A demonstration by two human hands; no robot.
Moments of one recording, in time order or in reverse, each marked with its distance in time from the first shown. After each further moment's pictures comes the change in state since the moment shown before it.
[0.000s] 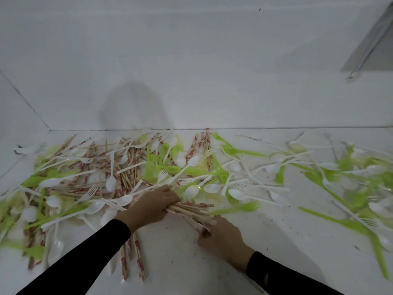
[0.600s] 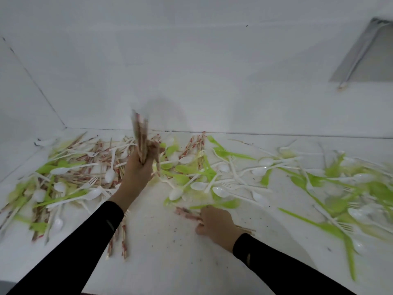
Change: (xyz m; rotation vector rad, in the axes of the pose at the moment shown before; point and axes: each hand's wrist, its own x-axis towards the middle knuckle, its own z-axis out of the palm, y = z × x) left_hand 0.040 0.087 -0.084 -0.718 0.891 -0.599; right_hand -0.005 0.038 -0.038 -0.252 -0.104 -0.132
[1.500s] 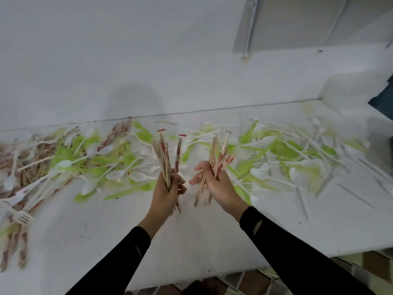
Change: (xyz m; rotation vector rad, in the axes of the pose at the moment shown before) left_hand -0.158 0.057 0.270 -0.324 -0.317 -0.314; right_hand -0.106 0.205 -0.048 1.243 0.549 0.050
